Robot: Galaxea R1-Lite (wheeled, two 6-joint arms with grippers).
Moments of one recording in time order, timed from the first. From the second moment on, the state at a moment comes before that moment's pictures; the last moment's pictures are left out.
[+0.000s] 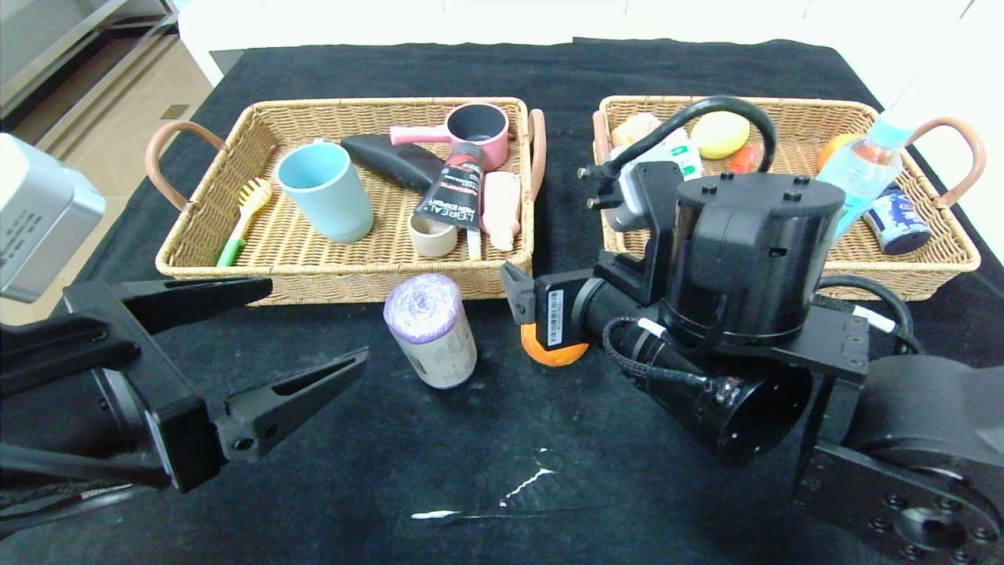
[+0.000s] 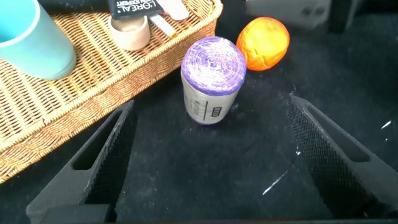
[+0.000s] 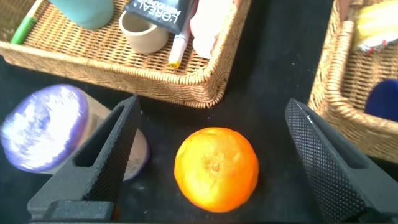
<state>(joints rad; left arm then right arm) -0.56 1.10 -0.75 -0.21 0.01 0.21 0.90 1.84 -1.17 -0.63 -0.48 0.08</state>
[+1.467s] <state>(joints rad) -0.58 1.10 -0.74 -0.21 0.02 0.21 0.88 1.94 -1.10 -0.69 -0.52 0.02</state>
